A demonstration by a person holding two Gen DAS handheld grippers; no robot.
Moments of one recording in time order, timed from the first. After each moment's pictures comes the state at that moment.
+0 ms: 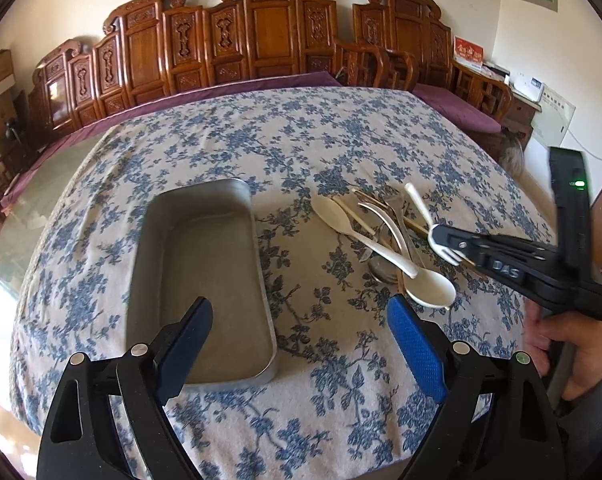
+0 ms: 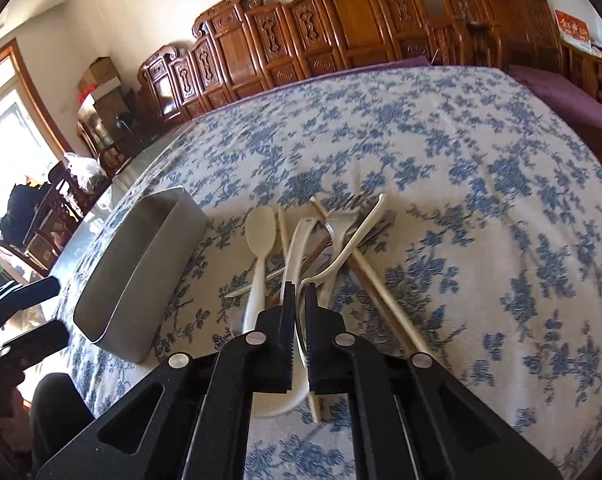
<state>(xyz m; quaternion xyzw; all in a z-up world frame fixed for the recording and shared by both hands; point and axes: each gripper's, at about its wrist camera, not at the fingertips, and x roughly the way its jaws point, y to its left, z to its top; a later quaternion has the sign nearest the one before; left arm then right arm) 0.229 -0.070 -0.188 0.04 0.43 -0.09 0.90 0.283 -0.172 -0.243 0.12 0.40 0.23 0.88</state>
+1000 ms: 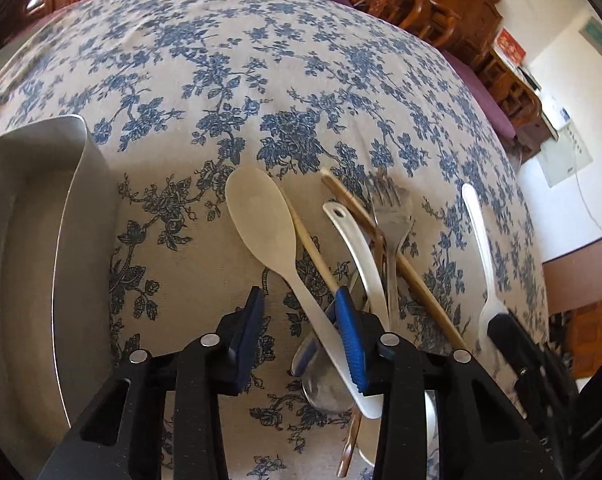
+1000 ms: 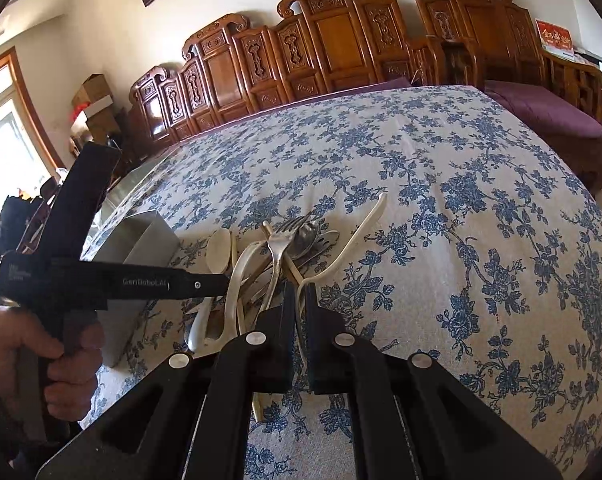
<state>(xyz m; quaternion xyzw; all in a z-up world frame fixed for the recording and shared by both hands) 0.363 -0.118 -0.274 -0.11 0.57 -0.11 0.81 0.288 -0.208 -0.250 0.12 0.37 0.21 0.89</state>
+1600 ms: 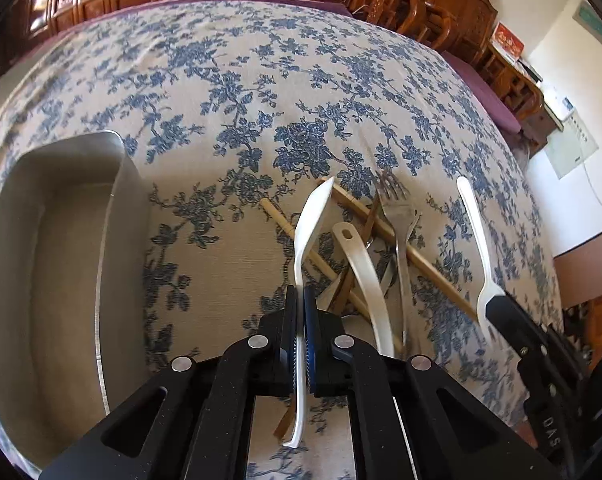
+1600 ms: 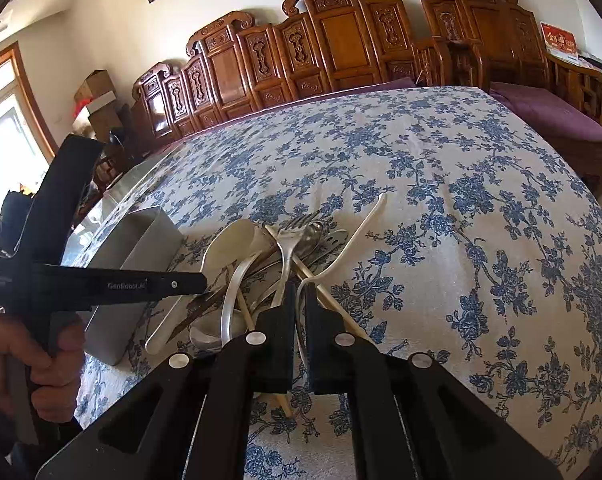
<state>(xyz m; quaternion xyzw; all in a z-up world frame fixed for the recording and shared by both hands) 0.346 -0.113 -0.257 -0.06 0.55 -0.09 0.83 0.287 -0.197 -0.250 0.12 0.37 0.22 0.89</state>
